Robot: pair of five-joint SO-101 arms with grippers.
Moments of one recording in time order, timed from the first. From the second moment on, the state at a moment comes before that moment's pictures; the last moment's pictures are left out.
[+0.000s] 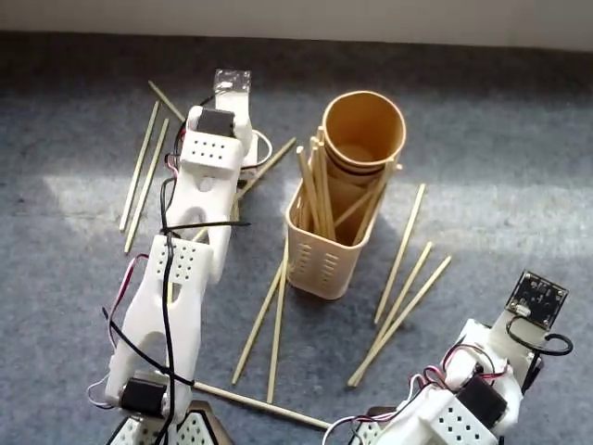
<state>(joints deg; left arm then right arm) 1.6 81.9 -88.0 99.4 -17.4 41.1 -93.8 95.5 54.7 17.4</state>
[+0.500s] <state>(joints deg) -4.7 81.5 -88.0 99.9 -19.5 41.1 -93.8 95.5 54.7 17.4</state>
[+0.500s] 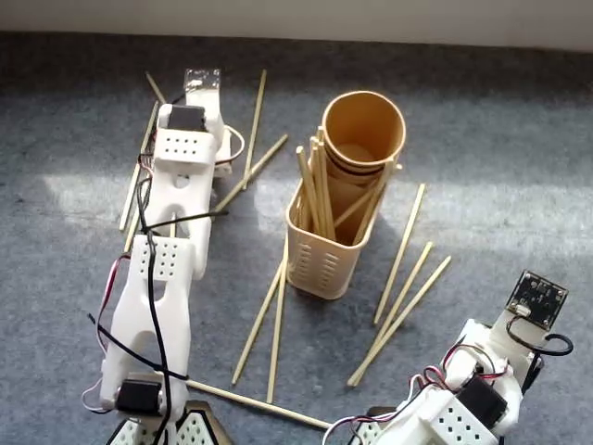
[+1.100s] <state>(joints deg) 0.4 35.8 -74.8 101.0 -19.3 41.1 -93.8 95.5 54.7 17.4</state>
